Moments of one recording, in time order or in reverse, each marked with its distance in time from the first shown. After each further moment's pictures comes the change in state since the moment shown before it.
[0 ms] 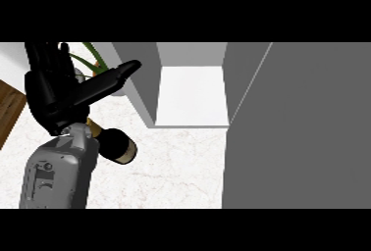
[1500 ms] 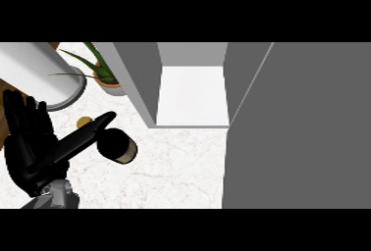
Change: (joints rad) left arm 0.401 0.005 -0.050 -0.197 -0.031 0.025 -0.004; right arm -0.054 0.047 -0.010 -0.005 0.043 0.009 0.058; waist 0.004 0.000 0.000
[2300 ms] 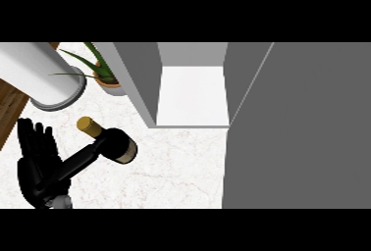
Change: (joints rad) left arm 0.166 -0.010 0.060 0.146 0.229 -0.094 -0.292; right arm -0.006 0.024 0.022 -0.008 0.004 0.009 0.011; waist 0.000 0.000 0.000
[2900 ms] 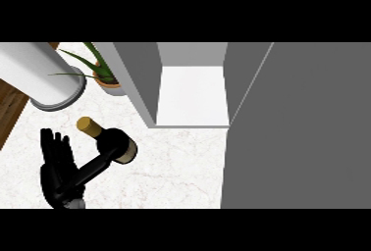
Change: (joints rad) left arm 0.030 -0.003 -0.021 0.190 0.154 -0.039 -0.219; right arm -0.001 0.000 0.001 -0.009 0.024 -0.003 0.021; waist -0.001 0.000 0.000
